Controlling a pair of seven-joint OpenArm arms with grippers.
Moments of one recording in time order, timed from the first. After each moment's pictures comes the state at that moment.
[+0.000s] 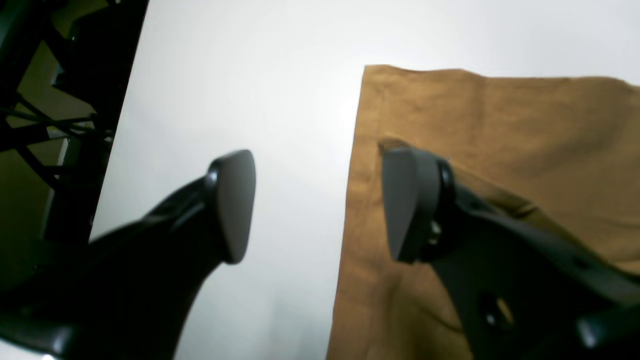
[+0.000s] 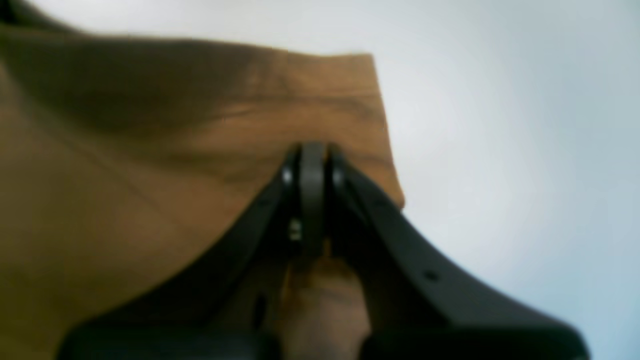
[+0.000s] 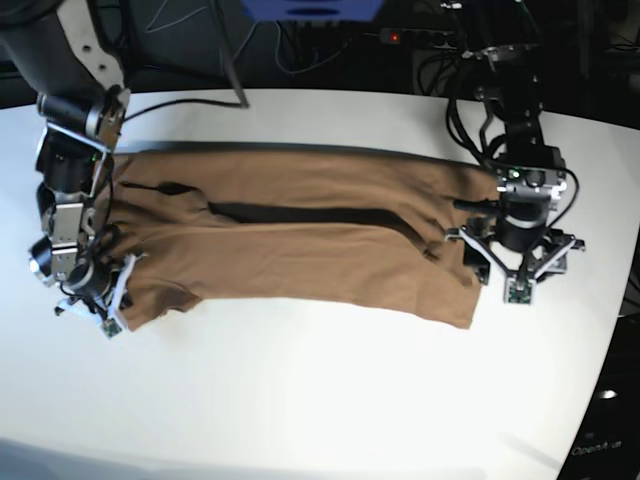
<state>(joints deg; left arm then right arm) 4.2 -0.3 -13.7 103.4 14.4 -13.9 40.5 23.9 15.4 23.1 45.0 -42.2 41.1 -5.1</state>
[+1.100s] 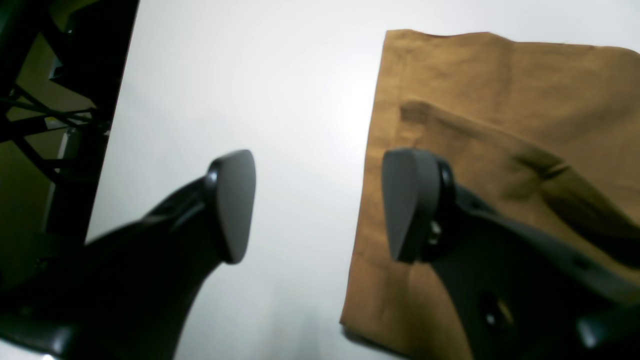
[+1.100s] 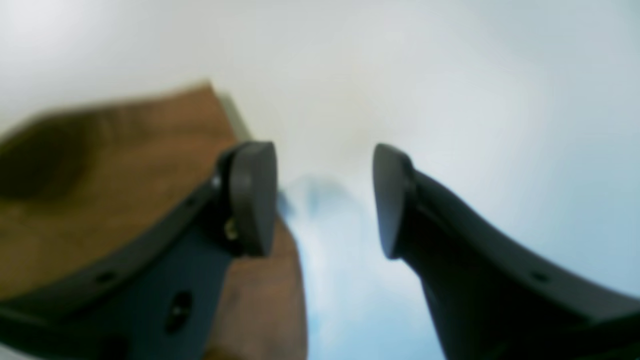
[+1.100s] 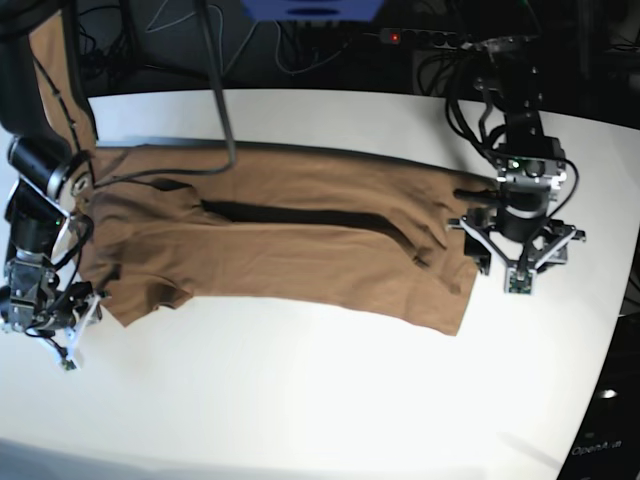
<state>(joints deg) 6.2 -0.3 -13.7 104.6 14.6 -13.8 40.5 39.6 19.5 31.1 32.4 -37.1 41.1 -27.8</state>
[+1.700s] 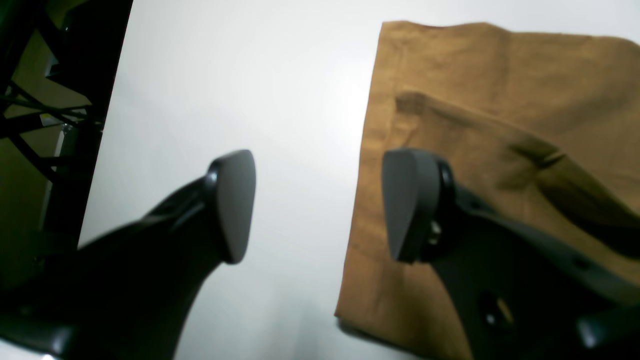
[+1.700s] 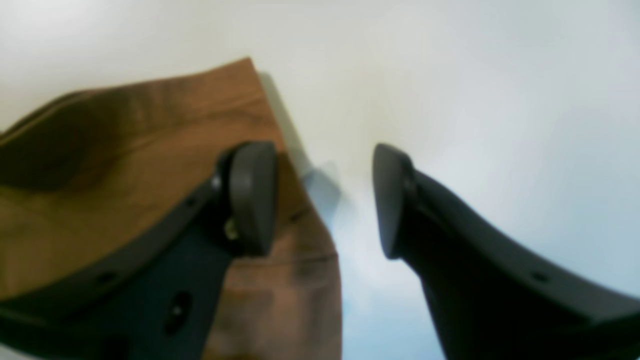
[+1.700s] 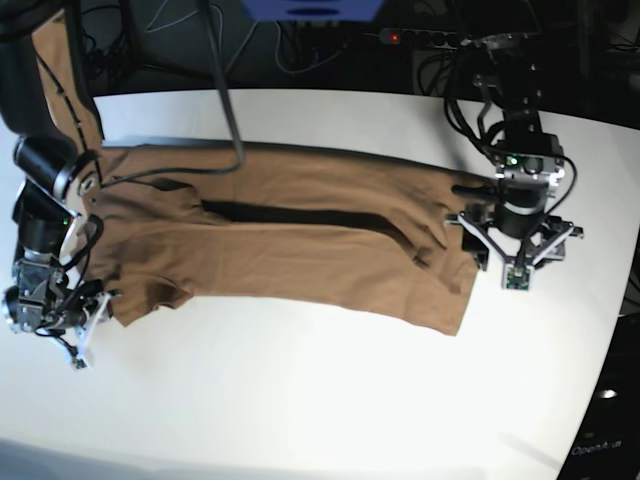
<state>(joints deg) 7.0 -0.1 -13.7 104.6 14.6 -13.8 40.5 39.3 18.0 31.2 31.9 -36.6 41.1 -29.3</state>
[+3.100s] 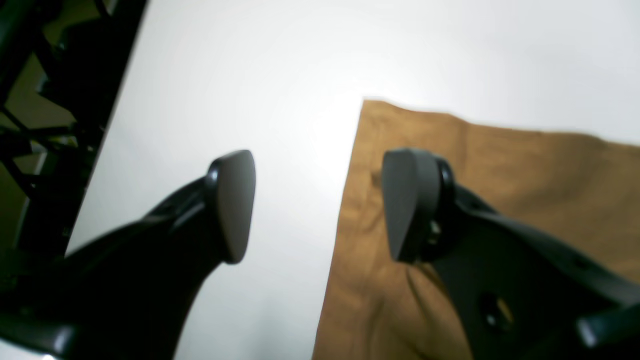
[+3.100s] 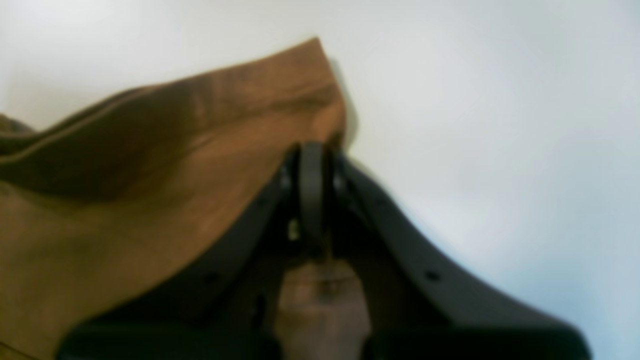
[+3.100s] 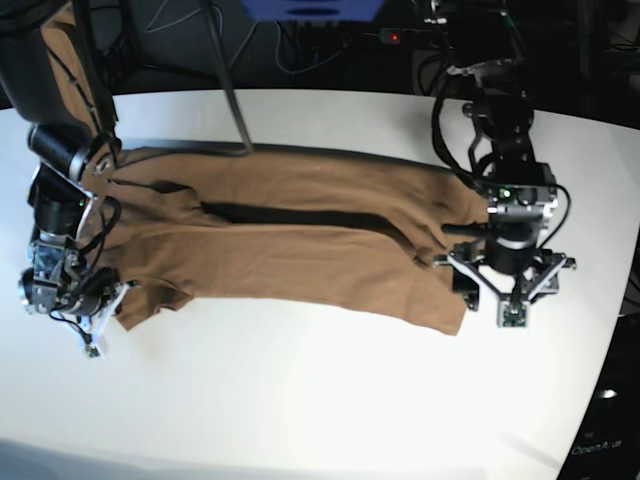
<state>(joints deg) -0.3 3.4 -13.8 101.9 14.4 -13.0 39.9 35.1 15.7 31.0 32.8 -32.1 40.4 -26.5</state>
